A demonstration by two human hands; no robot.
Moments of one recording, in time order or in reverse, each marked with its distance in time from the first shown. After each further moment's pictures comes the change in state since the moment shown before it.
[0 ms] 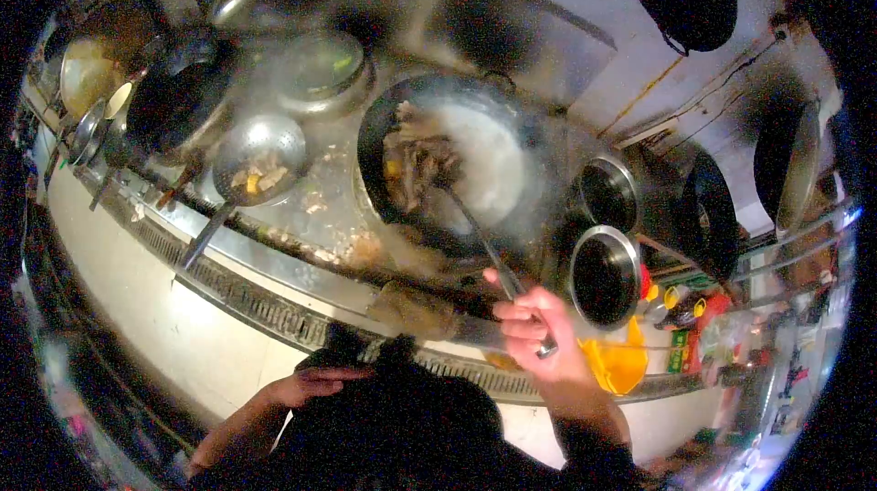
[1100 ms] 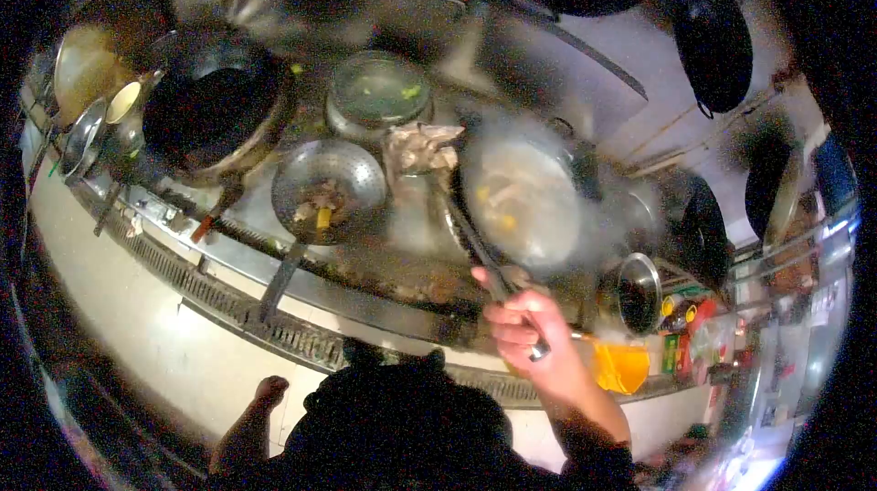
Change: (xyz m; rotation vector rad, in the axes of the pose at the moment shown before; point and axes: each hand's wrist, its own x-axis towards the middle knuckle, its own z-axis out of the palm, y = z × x) left_hand -0.290 -0.330 -0.253 0.916 0.758 -0.428; right_hand 0.195 0.145 0.108 -0.136 0.054 -0.017
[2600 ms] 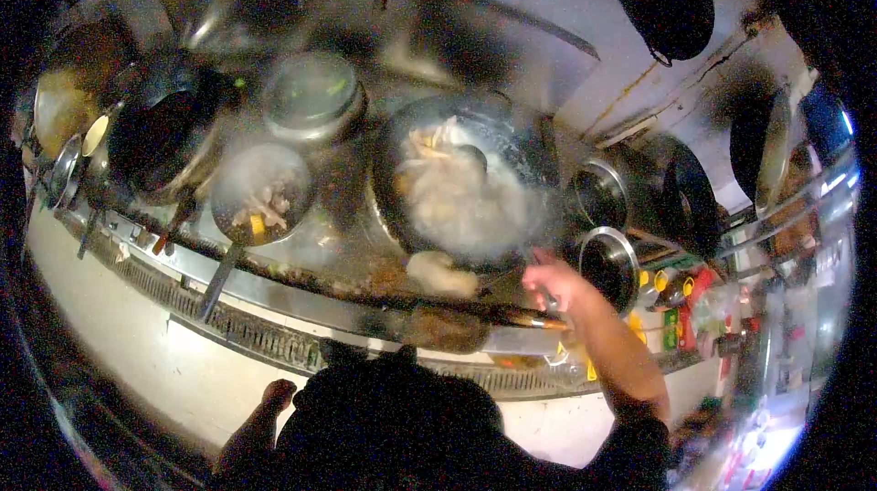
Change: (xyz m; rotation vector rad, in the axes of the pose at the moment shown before) left_hand 0.032 0.145 0.057 0.318 -0.153 0.142; right_hand -0.108 -0.183 -0.170 -0.848 0.787 0.002
